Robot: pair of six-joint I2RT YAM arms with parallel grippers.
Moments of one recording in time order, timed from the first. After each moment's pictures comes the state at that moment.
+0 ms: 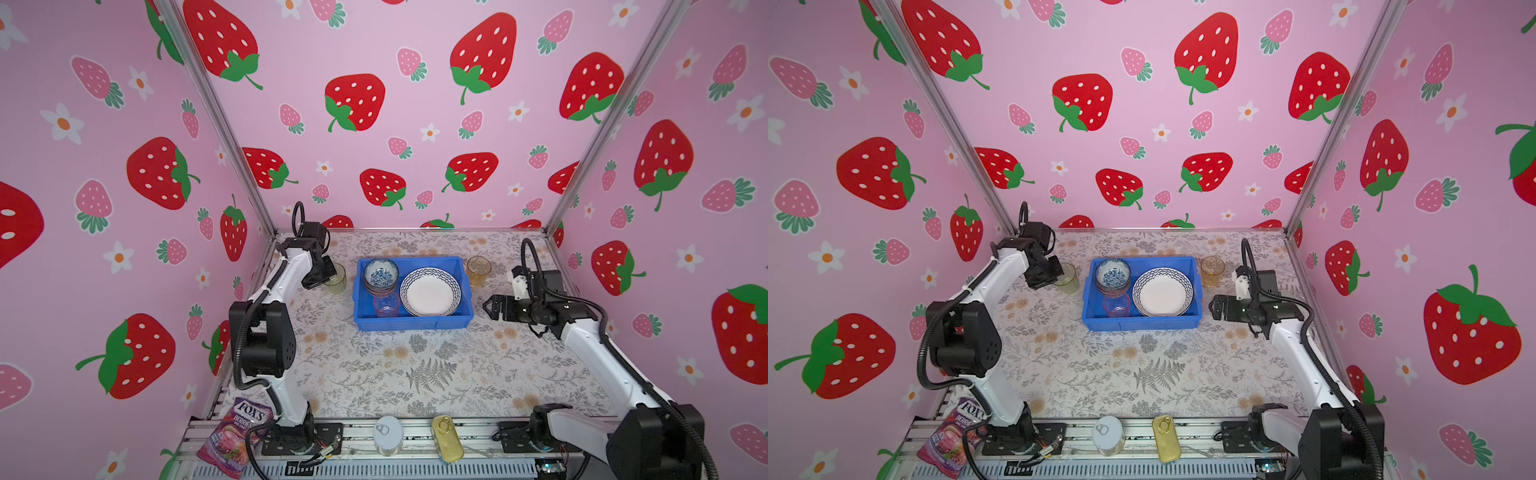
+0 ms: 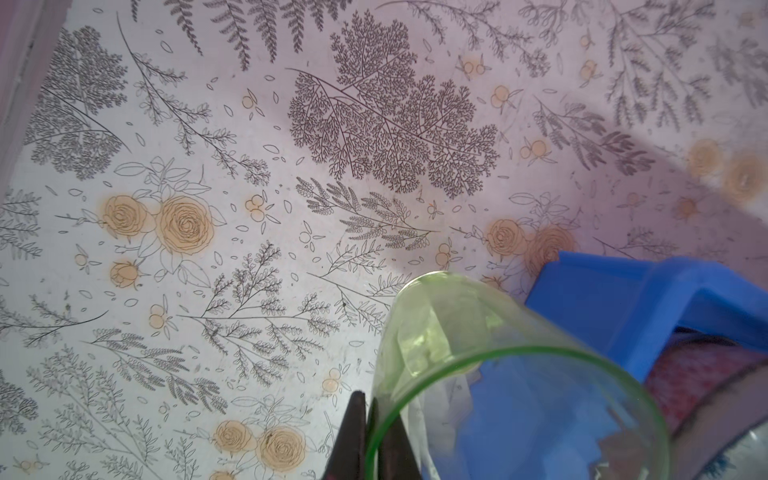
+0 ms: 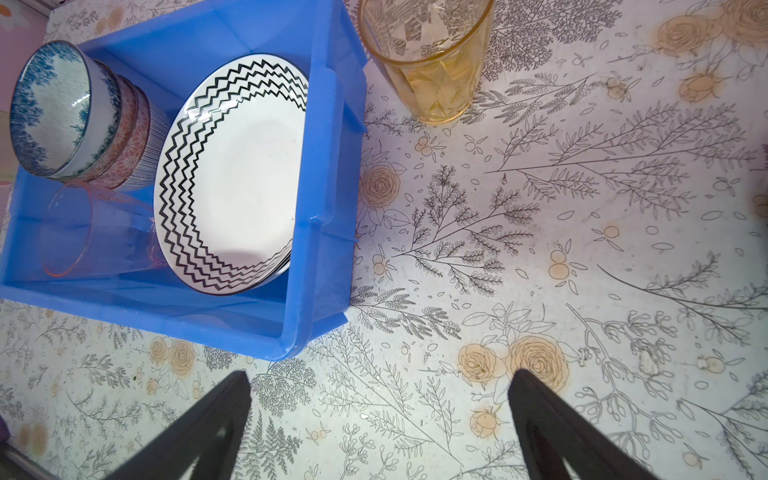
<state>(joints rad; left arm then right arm) -0.05 1.79 1.56 -0.99 -0.09 -0.52 0.19 1.16 0.86 -0.62 -0.29 0.16</state>
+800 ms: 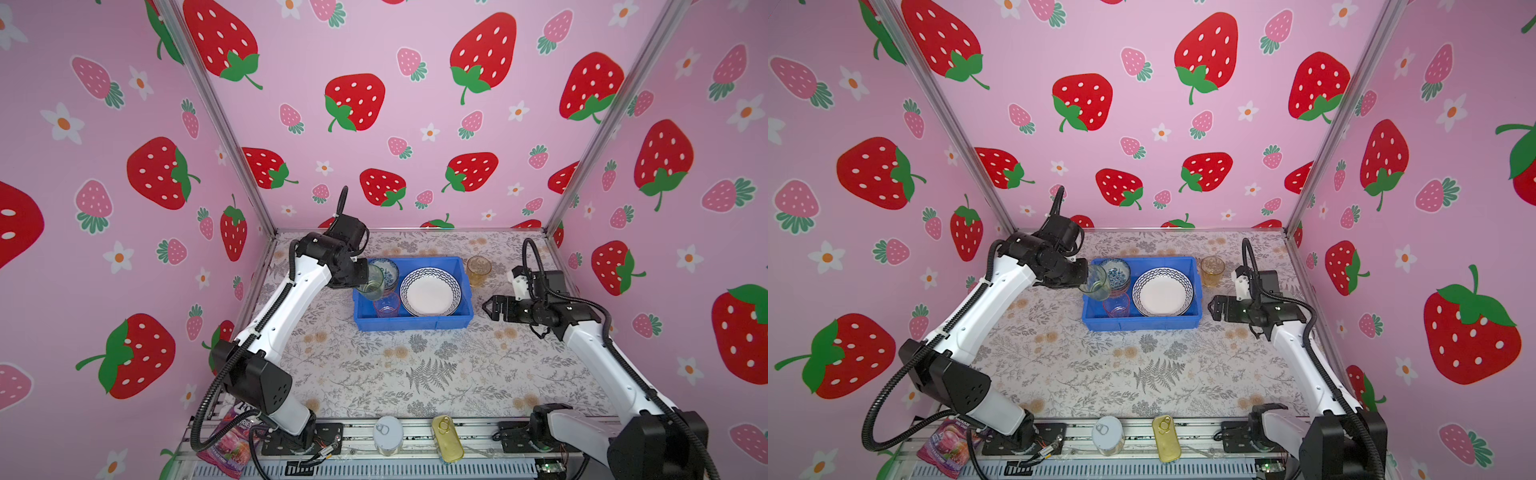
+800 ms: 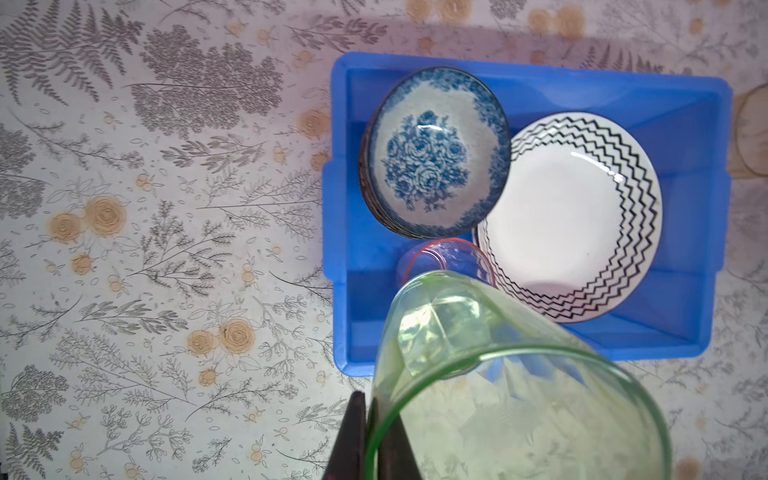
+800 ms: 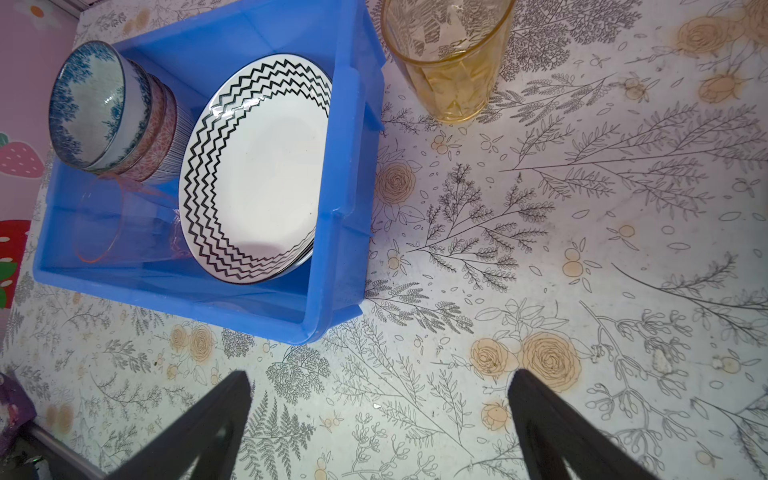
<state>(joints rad) -0.42 1.61 1.72 -1.27 -0.05 -0.43 0.19 1.13 0.86 -0.65 -0.33 0.15</state>
